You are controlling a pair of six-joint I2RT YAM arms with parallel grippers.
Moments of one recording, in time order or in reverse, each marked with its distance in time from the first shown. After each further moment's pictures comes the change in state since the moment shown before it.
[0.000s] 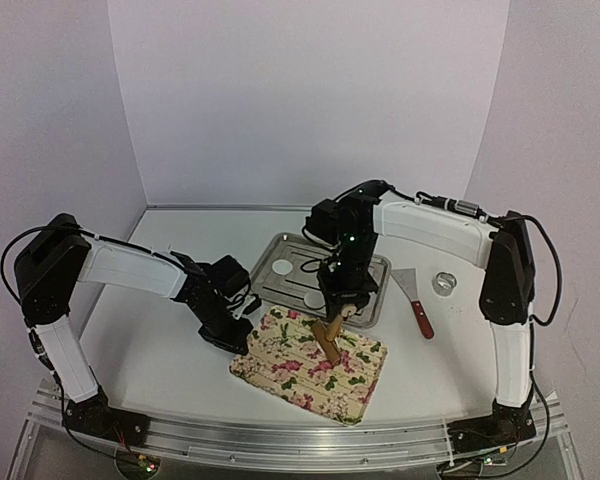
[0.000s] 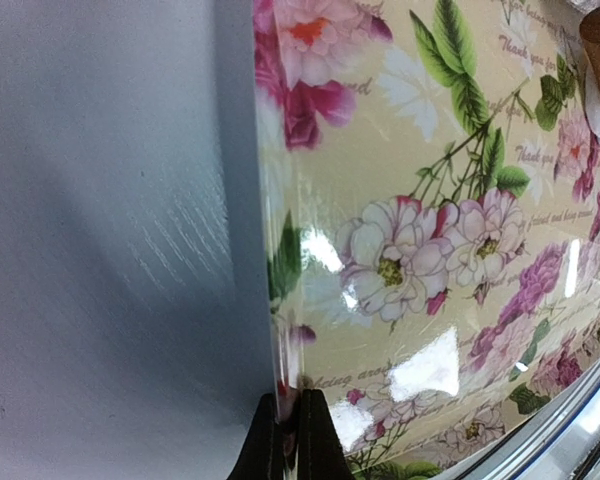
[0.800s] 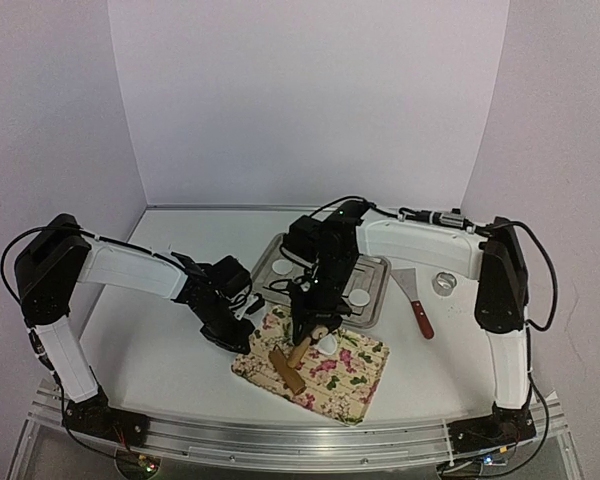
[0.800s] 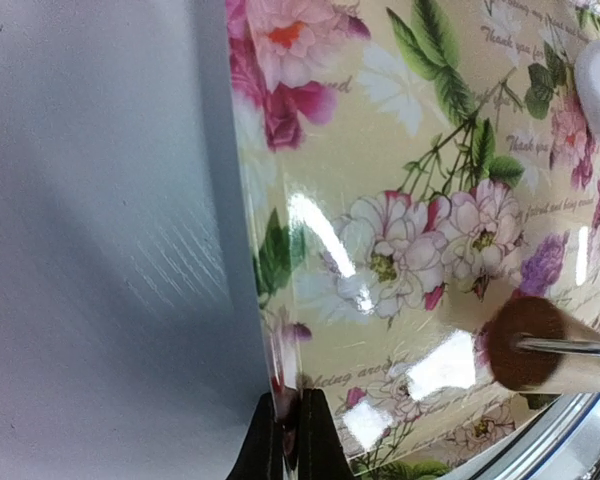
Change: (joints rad) left arm -0.003 -0.002 0.000 0.015 -0.017 0.040; right arm 0.089 0.001 -0.030 0.154 -0.249 0.017
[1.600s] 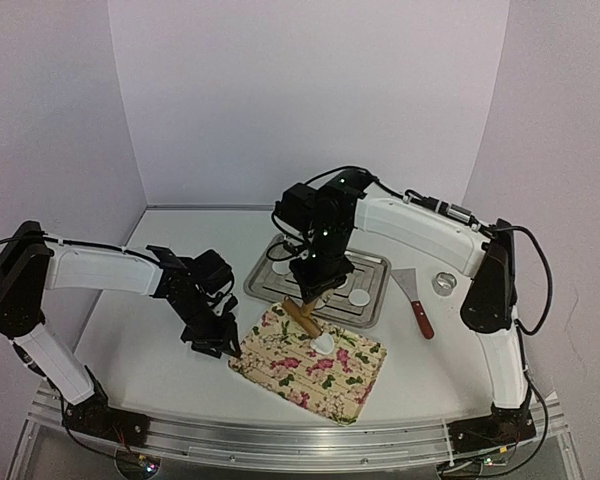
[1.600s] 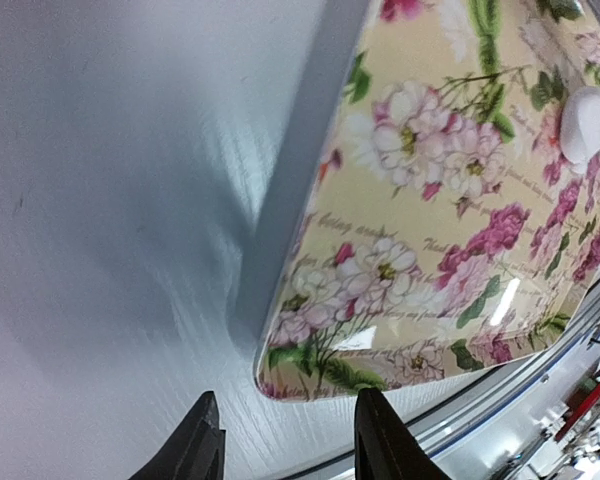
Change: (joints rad) left arm 0.023 -0.161 -0.040 -0.166 0.066 -0.319; right arm 0.006 0.056 0.330 -0.172 0.455 -0.218
